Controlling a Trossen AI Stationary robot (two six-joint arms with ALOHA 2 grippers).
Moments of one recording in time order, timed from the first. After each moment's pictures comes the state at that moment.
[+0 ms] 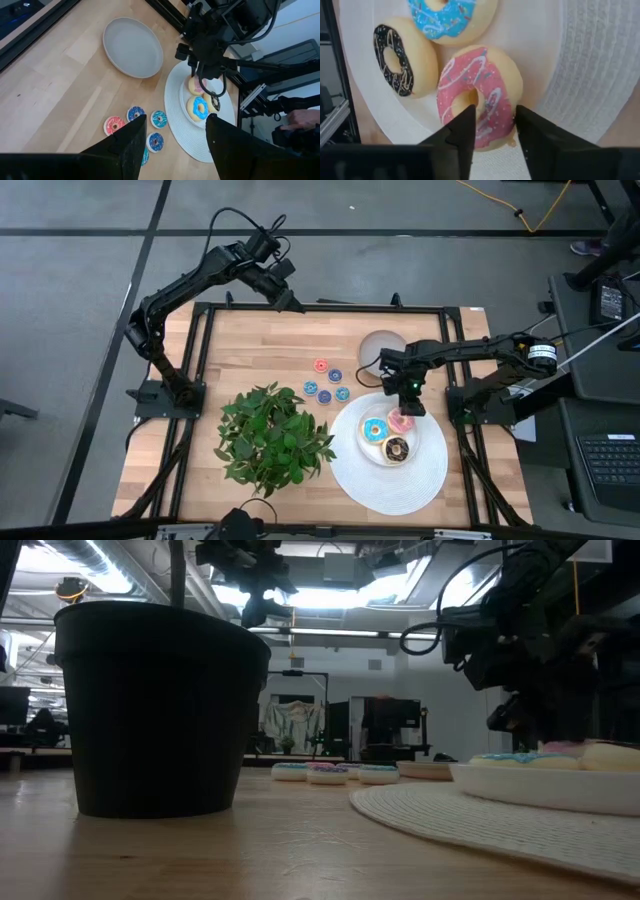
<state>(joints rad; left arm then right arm) 0.75 1.65 1.71 -0.96 0.72 -0.12 -0.26 1.45 0.75 -0.88 -0.52 -0.28</state>
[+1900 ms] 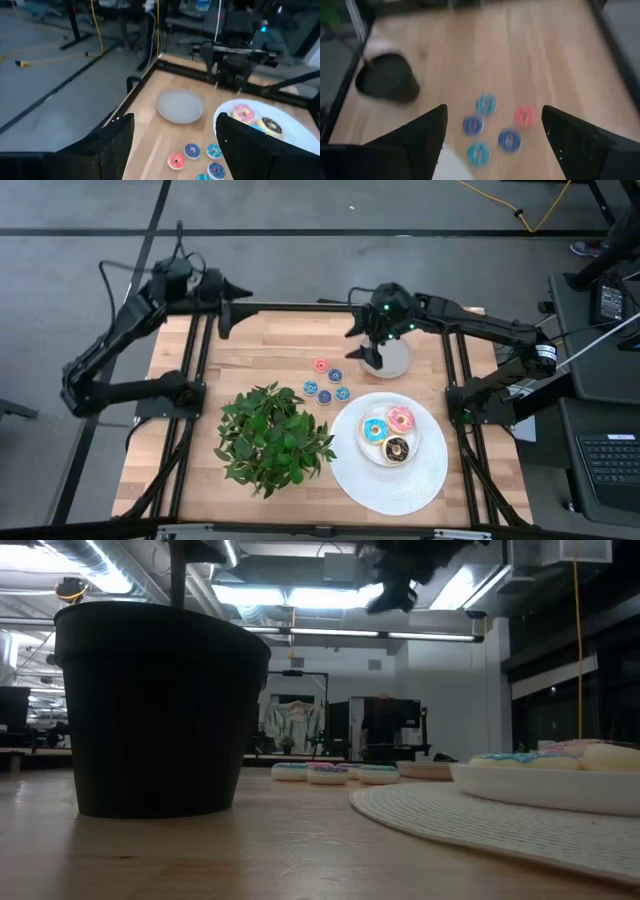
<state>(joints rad) 0.79 0.91 1.18 -0.61 0.44 0.06 -0.33 1.45 1.38 -0.66 -0.33 -0.11</state>
